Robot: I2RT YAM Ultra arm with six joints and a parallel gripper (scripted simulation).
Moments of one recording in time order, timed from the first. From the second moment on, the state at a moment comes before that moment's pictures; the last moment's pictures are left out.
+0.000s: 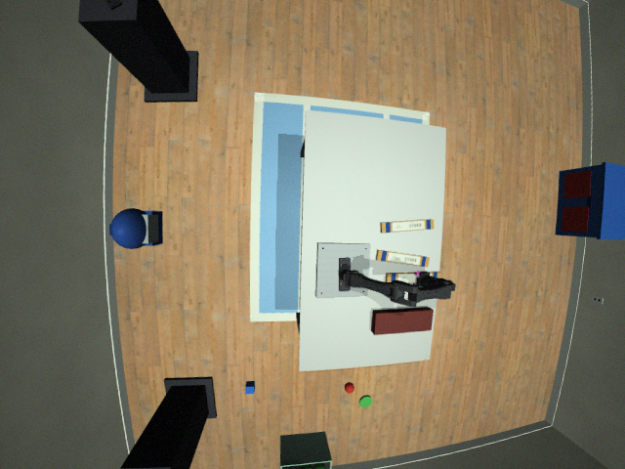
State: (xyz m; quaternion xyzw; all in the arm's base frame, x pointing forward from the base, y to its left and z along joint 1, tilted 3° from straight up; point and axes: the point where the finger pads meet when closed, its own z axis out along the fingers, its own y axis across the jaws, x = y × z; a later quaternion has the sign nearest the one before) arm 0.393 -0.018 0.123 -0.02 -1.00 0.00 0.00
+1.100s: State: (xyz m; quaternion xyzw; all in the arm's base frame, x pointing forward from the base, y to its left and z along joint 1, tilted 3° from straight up) arm 0.394 -0.018 0.135 -0.02 -1.00 0.00 0.00
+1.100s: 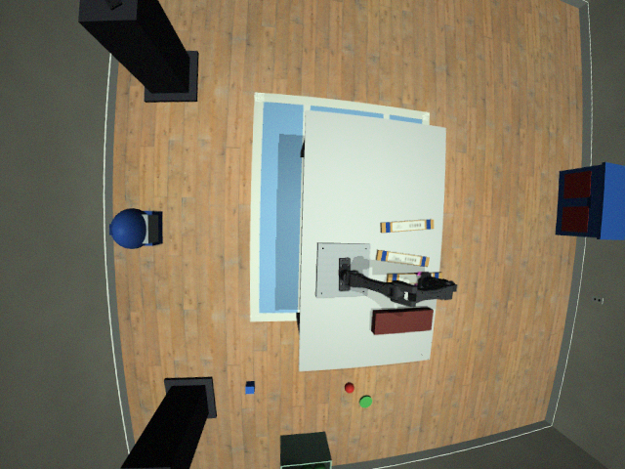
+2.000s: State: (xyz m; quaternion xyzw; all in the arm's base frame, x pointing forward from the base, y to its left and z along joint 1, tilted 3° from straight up) arm 0.390 -0.060 0.132 -0.11 -0.99 -0.01 0.00
